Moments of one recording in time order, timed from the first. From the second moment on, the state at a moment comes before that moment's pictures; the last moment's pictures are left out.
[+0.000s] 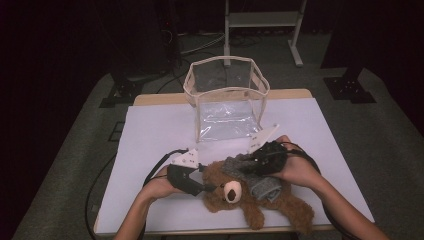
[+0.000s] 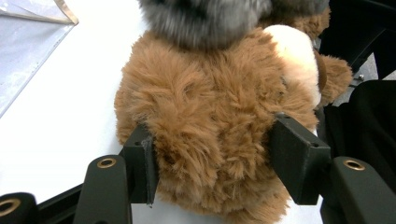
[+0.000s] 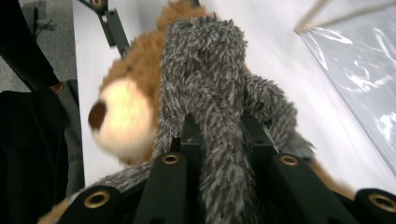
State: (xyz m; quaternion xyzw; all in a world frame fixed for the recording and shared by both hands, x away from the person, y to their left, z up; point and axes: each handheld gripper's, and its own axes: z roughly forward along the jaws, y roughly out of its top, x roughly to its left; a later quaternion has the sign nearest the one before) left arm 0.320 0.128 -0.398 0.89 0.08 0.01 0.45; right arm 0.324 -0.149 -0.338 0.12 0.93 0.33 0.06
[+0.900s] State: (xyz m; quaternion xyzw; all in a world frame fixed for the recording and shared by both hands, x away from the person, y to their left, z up) left arm 0.321 0.126 -0.397 0.89 0.08 0.01 0.45; right arm 0.309 -0.232 -0.319 0.18 0.92 0.34 0.12
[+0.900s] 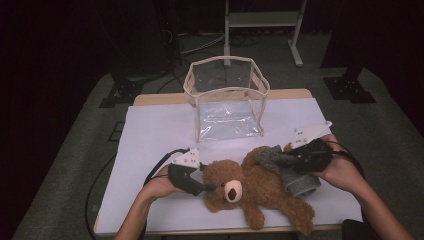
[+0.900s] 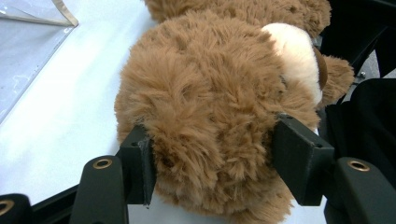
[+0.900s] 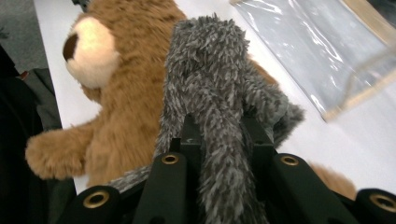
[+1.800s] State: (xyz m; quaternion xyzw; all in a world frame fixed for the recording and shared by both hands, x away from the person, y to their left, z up) left arm 0.325 0.119 -0.386 0.89 0.08 0.01 0.45; right arm 0.318 -0.227 -0.350 0.18 0.90 0.39 0.07
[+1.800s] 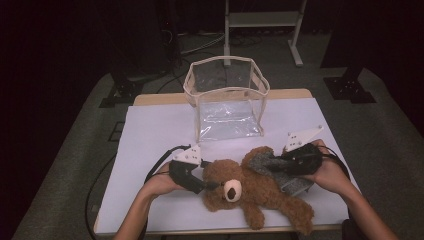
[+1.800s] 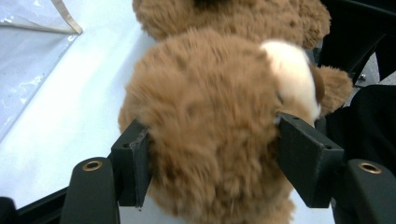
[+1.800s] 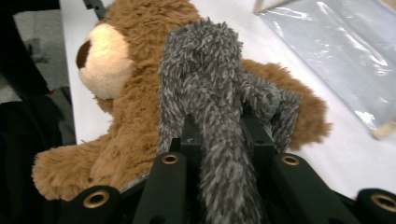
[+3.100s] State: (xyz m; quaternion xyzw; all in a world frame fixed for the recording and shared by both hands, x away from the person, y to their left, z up) left arm 0.334 0.075 -0.383 0.92 0.10 -0.04 0.39; right arm 0.287 -0.227 -0.365 0.17 0.89 0.42 0.07
